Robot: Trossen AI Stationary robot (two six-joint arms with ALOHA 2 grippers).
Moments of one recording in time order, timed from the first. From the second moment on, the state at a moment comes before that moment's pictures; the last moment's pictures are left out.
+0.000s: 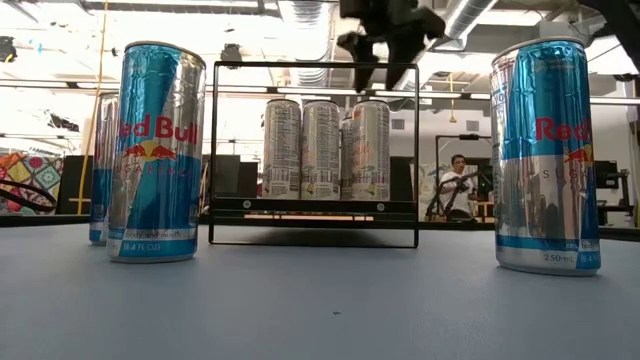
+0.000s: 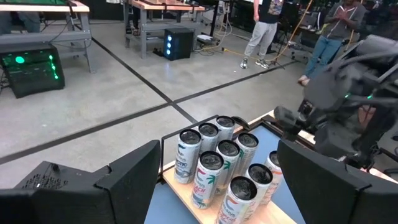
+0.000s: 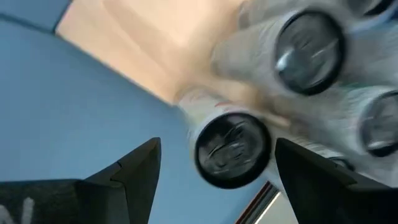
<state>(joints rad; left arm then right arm) -0.44 0.91 1.60 -1.09 -1.19 -0.57 -0.24 1.94 2.12 -1.45 0.07 -0.88</state>
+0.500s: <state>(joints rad) -0.44 0.91 1.60 -1.09 -1.19 -0.59 -0.25 1.94 2.04 -1.38 0.16 -0.89</state>
